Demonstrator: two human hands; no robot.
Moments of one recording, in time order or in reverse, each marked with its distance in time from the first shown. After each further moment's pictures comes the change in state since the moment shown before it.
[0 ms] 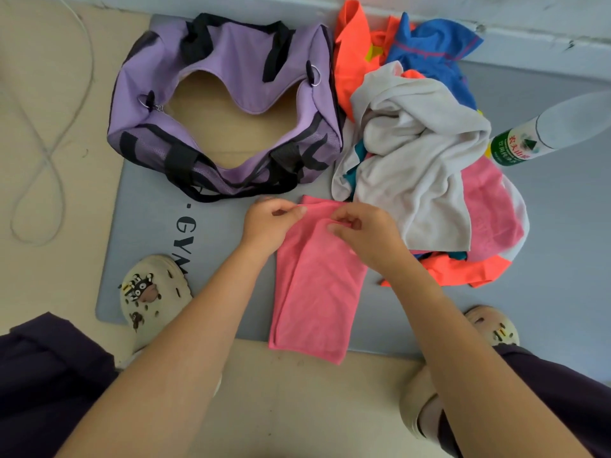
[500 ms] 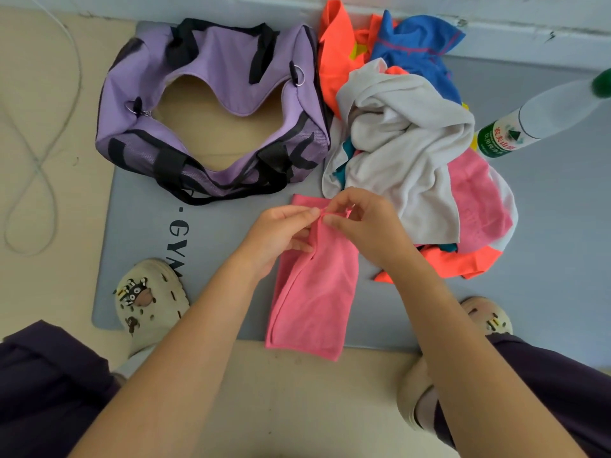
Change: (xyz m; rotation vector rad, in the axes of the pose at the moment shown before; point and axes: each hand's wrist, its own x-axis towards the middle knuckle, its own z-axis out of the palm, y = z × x) left_hand -0.040 0.041 0.005 -0.298 -0.375 -0.185; right_hand -0.009 -0.010 -0.019 0.154 0.027 -0.018
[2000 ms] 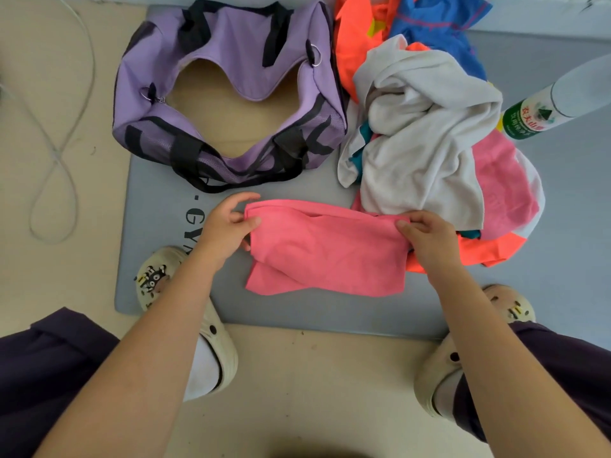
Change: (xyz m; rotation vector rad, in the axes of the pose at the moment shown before) left_hand -0.001 -0.034 -0.109 0.338 0.262 0.104; right_hand -0.027 0.096 -0.015 0.154 0.357 0.447
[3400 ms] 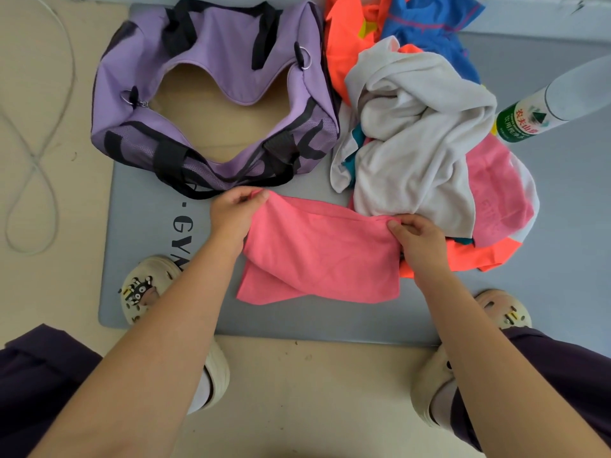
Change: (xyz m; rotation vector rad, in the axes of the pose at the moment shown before) left_hand 0.047 0.007 0.042 -0.179 0.298 0.004; right_hand 0.011 0.007 0.011 0.156 0.033 0.103
